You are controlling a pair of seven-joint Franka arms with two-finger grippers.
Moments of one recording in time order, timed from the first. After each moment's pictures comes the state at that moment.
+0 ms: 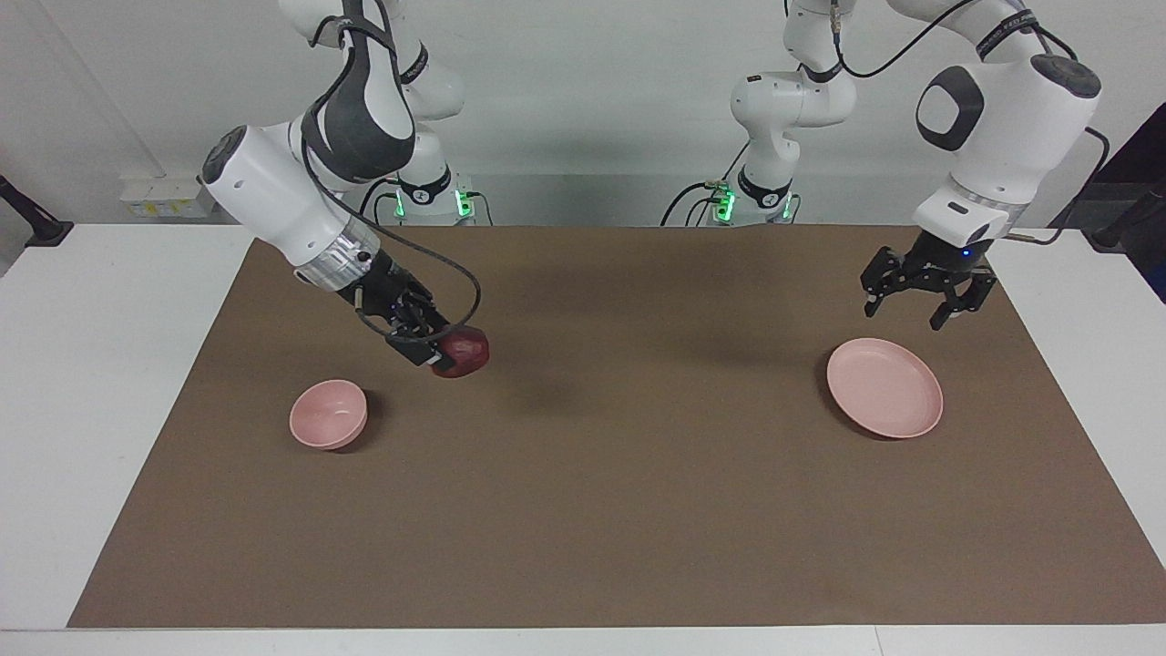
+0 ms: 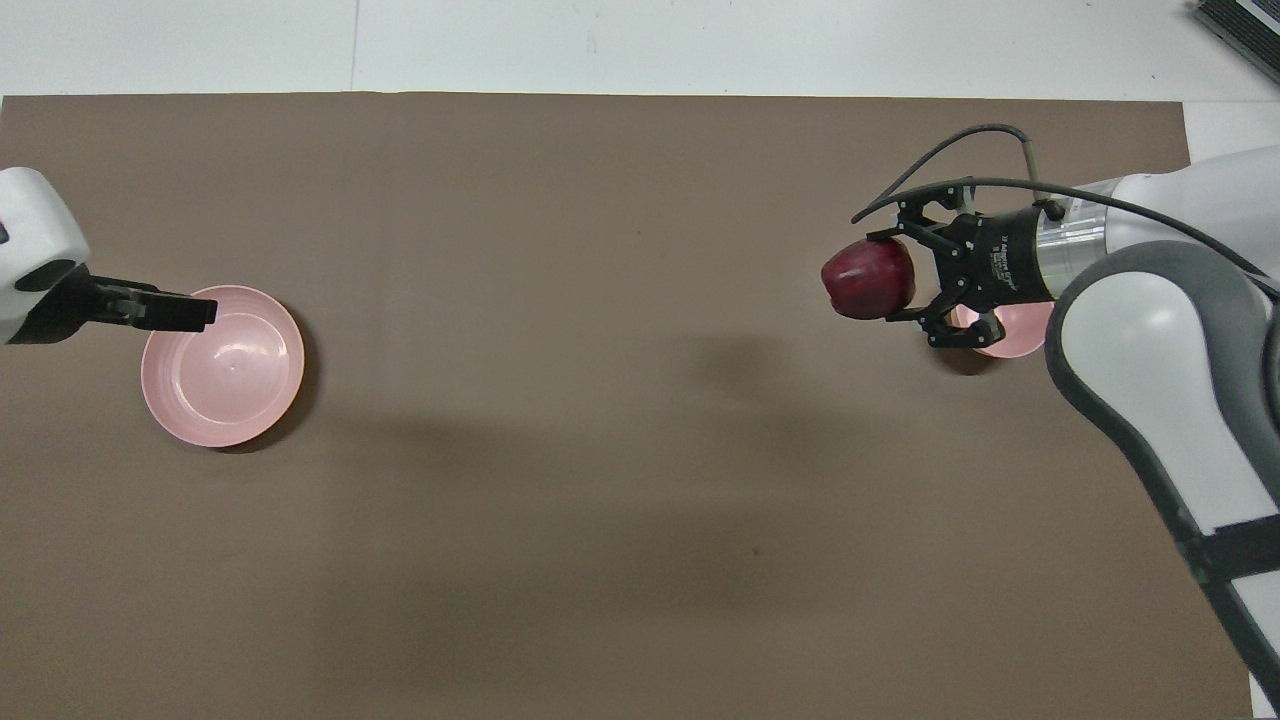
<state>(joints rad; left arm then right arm) -0.05 -0.05 0.03 -1.84 -0.09 1.97 0.29 0.08 0.13 -0.01 -1.80 0.48 2.05 1.06</state>
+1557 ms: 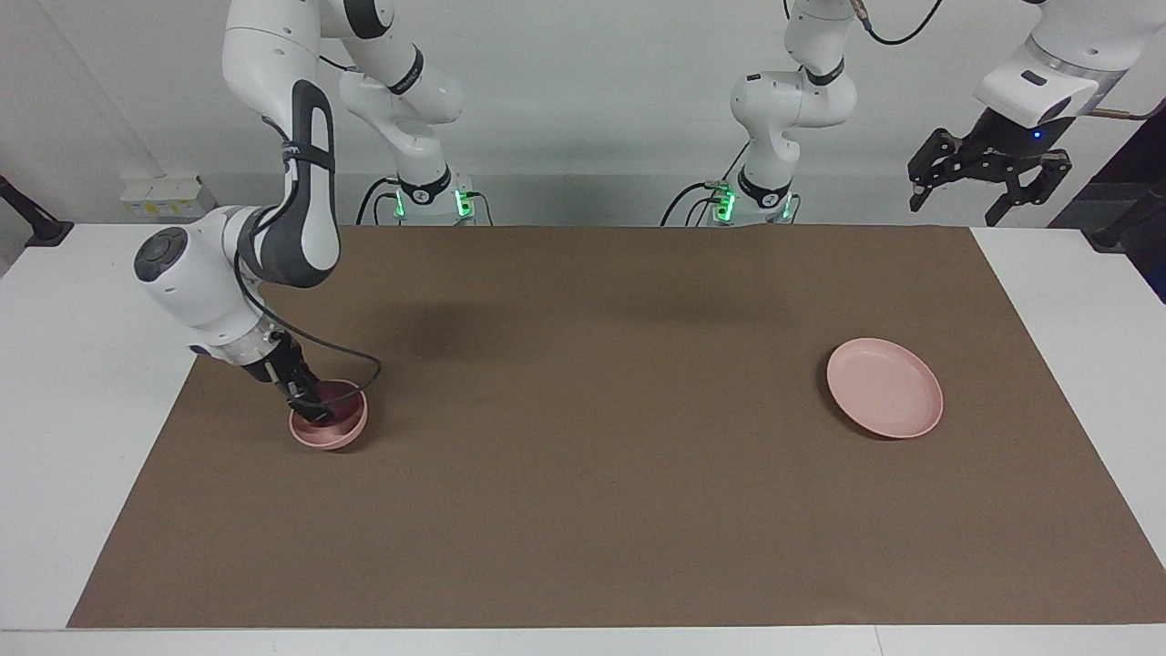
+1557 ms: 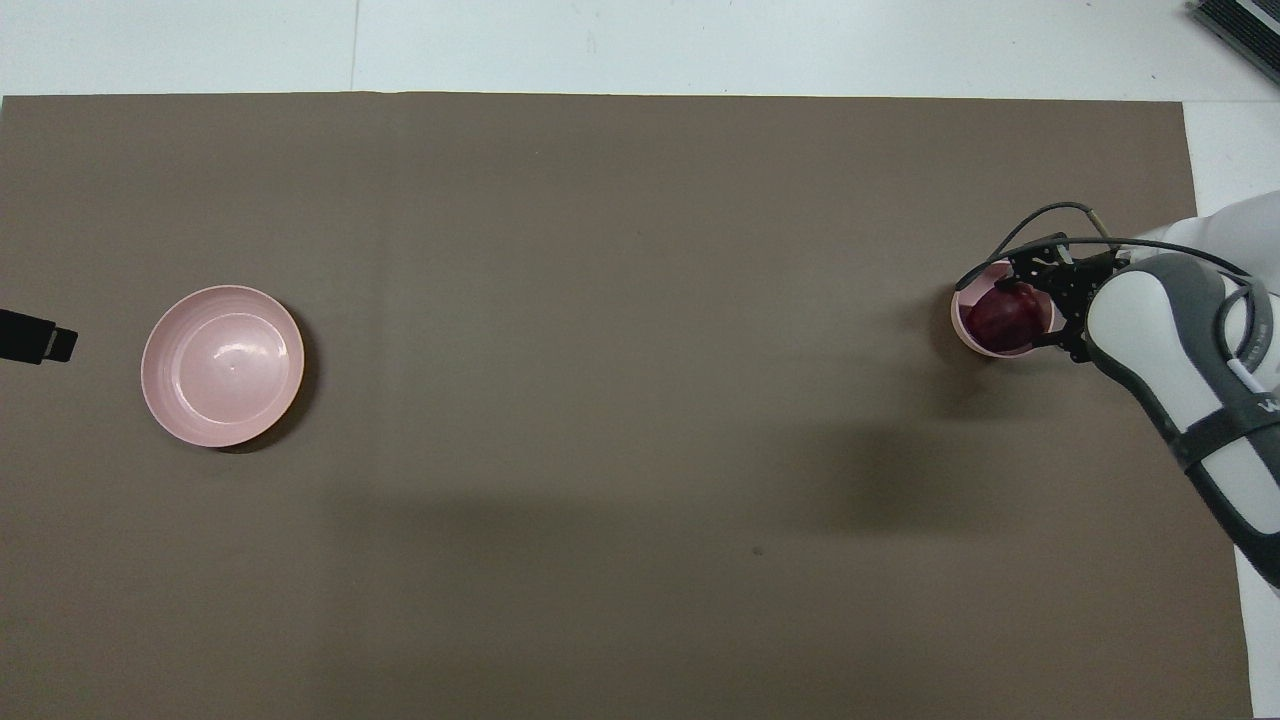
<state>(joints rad) -0.08 0.01 0.06 -1.39 -0.03 1.40 0.28 -0.14 0.32 -0.01 -1.85 0.23 2.17 0.70</state>
